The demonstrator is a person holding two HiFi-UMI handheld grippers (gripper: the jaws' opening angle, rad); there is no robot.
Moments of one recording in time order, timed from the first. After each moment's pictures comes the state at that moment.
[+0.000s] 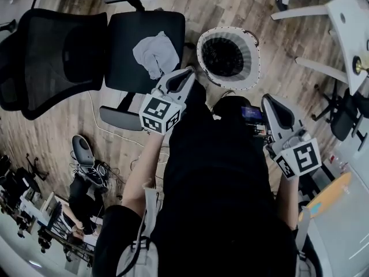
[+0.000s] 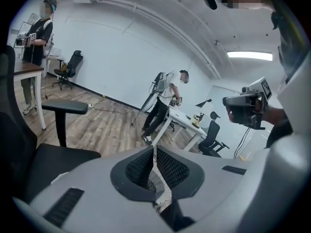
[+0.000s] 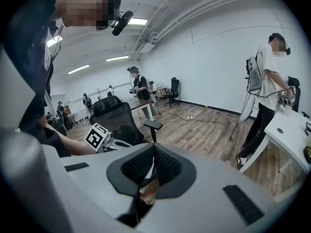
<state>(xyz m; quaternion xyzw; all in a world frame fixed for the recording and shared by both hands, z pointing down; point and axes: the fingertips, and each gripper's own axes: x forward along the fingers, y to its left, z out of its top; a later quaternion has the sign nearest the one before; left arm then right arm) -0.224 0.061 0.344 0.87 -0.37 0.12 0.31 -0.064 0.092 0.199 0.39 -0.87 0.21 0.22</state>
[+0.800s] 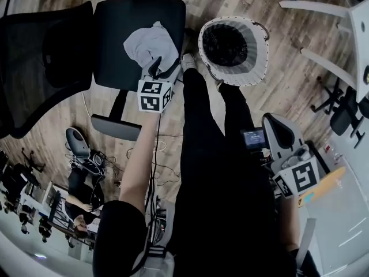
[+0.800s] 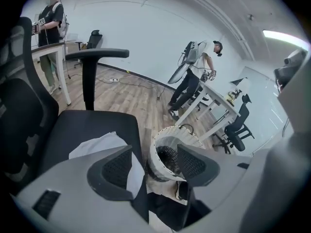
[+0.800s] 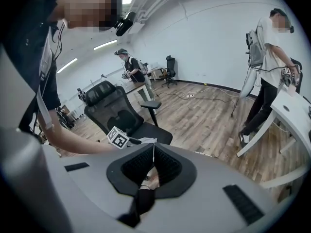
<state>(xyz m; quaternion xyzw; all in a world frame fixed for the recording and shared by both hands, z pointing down) -0.303 0.033 0.553 0.76 -0.43 0.26 0.40 -0.083 0.082 0.274 0.37 -0.83 0.31 0.30</state>
